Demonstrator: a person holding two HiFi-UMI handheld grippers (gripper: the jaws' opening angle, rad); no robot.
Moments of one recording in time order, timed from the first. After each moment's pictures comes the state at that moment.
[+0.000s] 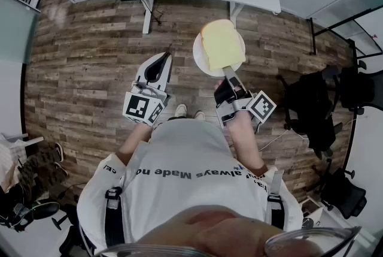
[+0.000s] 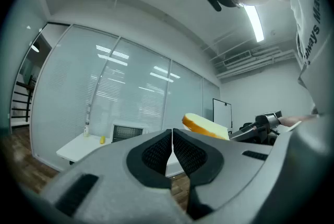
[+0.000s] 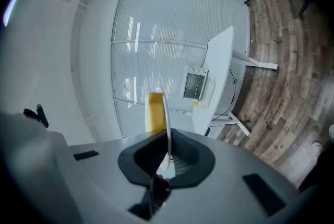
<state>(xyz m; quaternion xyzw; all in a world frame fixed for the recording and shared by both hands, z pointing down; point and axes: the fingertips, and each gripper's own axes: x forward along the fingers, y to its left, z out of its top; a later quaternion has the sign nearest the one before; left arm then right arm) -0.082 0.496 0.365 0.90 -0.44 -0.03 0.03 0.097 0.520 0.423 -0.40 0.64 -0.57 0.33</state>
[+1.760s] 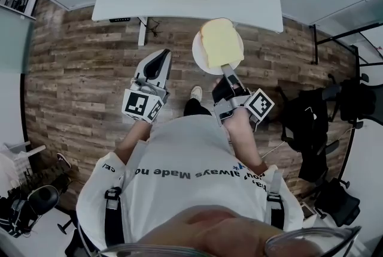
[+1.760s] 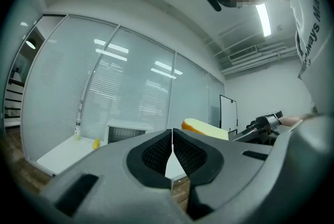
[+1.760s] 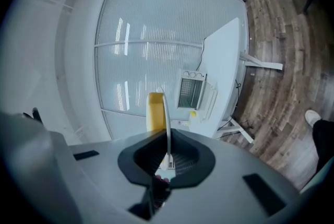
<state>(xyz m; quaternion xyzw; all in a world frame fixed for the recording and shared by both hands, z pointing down) -0.043 0.296 0.382 0.90 -0.44 -0.02 0.04 0.132 0.324 0.448 -0.41 0.61 -0.59 0.34</state>
